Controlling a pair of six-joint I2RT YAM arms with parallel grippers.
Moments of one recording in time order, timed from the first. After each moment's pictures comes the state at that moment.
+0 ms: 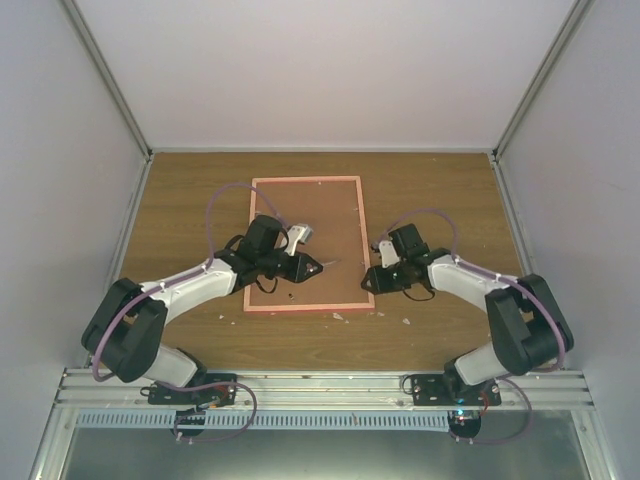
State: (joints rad) left arm -0.58 1.44 0.78 -0.06 0.54 -0.38; right arm 0.42 1.50 0.73 -0.38 -0.38 0.22
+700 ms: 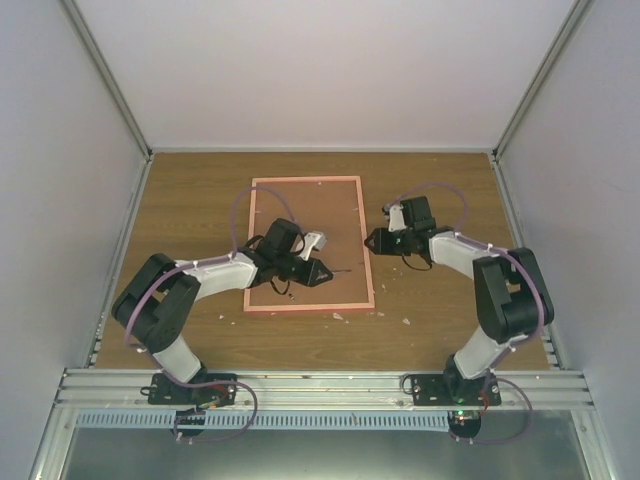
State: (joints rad) left arm -0.62 1.64 0.83 -0.02 0.56 -0.36; right arm 0.28 1.65 0.88 -0.17 -0.41 0.29
